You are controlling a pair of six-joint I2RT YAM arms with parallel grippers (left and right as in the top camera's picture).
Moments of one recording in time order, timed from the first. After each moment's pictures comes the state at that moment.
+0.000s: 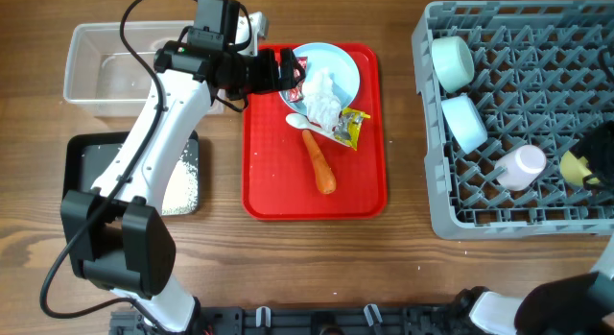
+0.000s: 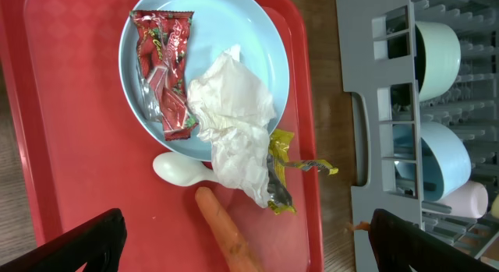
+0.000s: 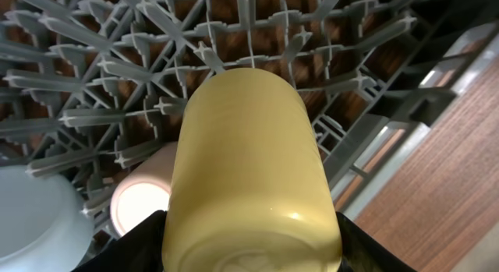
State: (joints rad) left arm -0.25 1.82 1.59 -0.79 0.44 -0.36; right arm -0.65 1.49 1.40 -1.15 0.08 0.24
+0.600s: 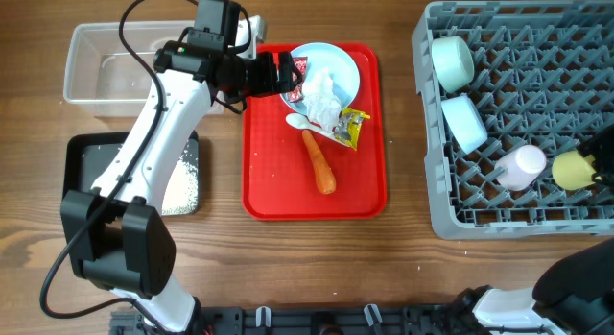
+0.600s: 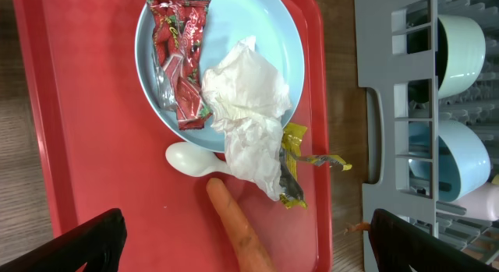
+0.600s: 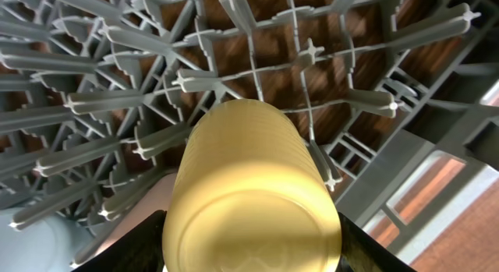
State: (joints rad) left arm -0.25 1.82 1.59 -0.82 0.41 -0.36; right arm -0.75 1.62 1.40 -1.07 -0.05 0.23
